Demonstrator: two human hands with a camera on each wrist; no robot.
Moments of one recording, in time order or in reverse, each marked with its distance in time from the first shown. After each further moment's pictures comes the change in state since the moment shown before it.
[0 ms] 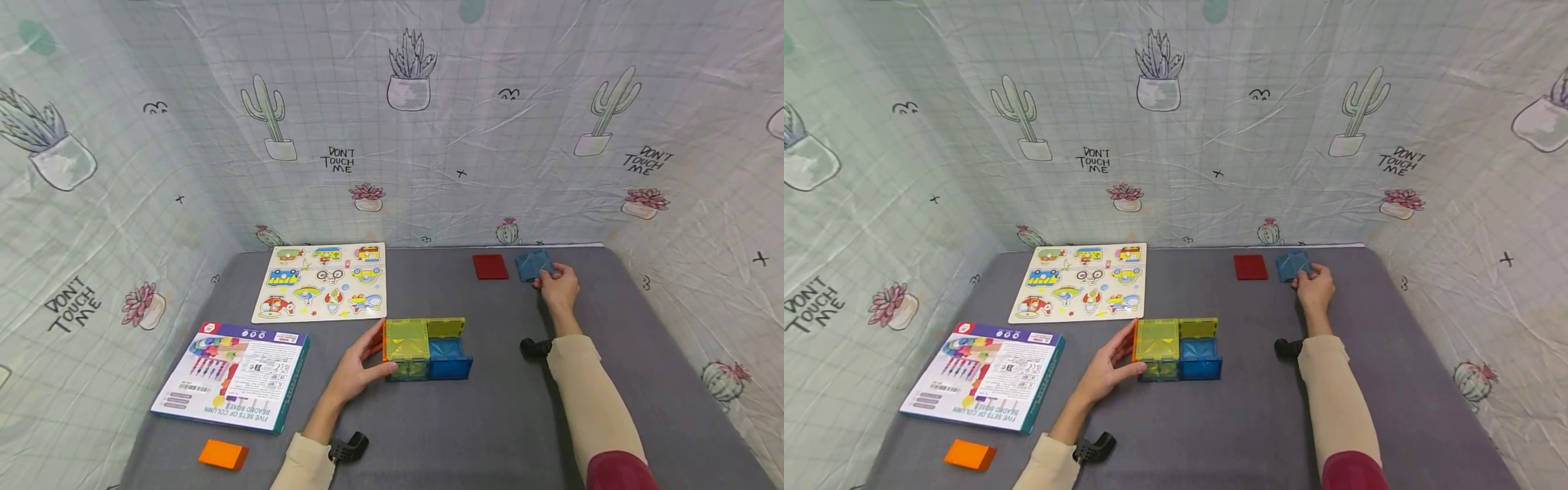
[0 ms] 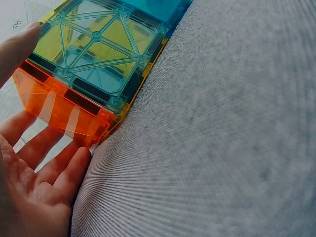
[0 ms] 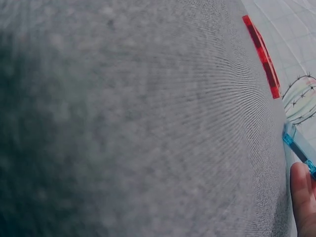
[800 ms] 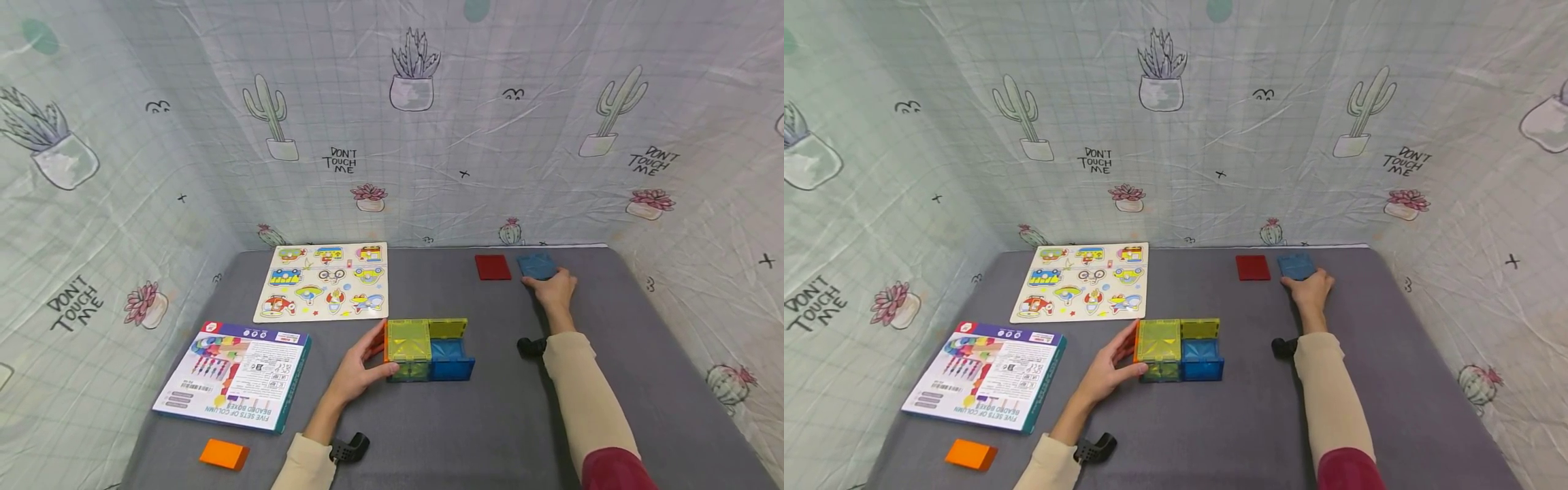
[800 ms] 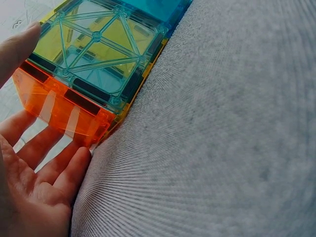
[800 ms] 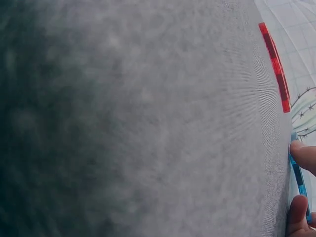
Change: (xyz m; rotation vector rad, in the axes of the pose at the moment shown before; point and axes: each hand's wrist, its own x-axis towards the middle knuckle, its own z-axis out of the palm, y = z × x) left_hand 0.001 0.004 0.001 -0.010 -0.003 0.006; right_hand -0.006 -0.006 0.007 -0.279 -0.106 0.031
